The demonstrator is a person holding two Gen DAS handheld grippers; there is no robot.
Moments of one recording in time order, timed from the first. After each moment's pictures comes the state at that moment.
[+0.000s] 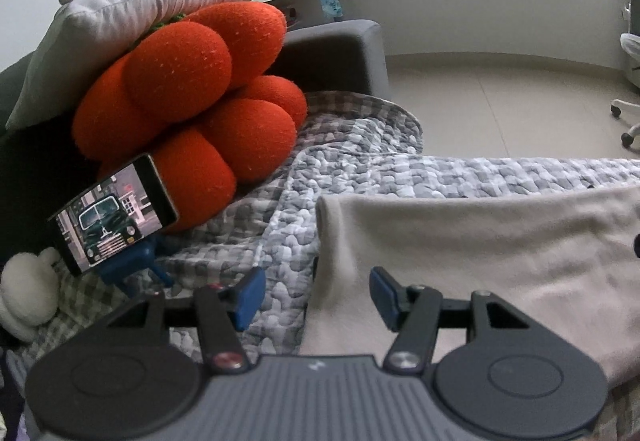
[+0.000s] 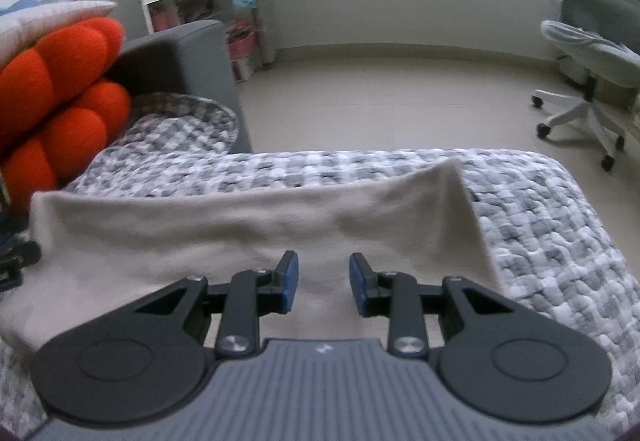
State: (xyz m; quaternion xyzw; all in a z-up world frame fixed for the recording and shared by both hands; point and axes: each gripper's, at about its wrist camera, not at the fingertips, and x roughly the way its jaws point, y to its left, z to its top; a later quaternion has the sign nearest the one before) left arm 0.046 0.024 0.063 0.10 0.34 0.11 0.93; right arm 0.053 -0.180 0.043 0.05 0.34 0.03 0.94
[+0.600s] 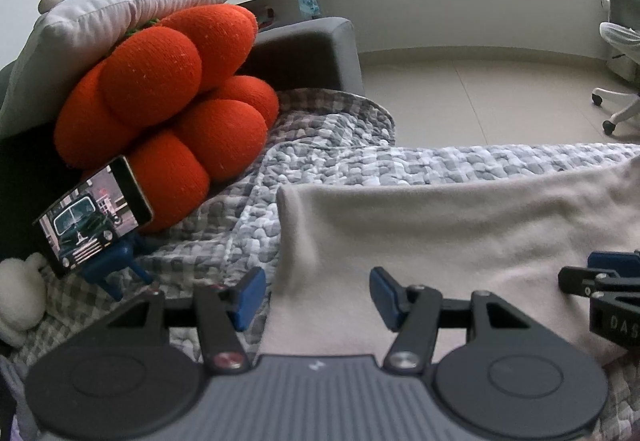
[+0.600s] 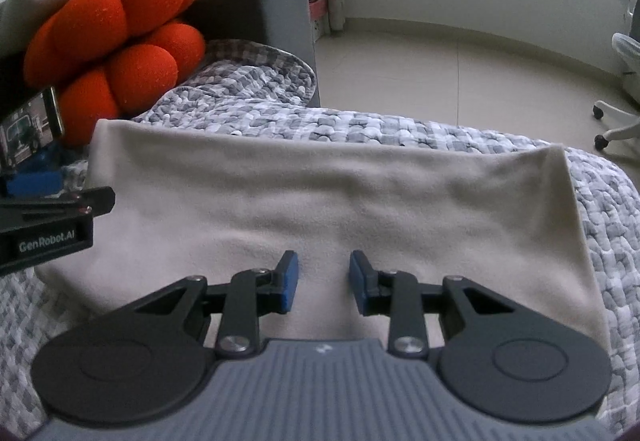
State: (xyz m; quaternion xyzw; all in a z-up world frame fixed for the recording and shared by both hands) left arm 0.039 0.010 0.059 0.11 0.35 0.08 0.93; right arm 0.053 -0.142 0.031 0.01 0.38 0.11 0.92
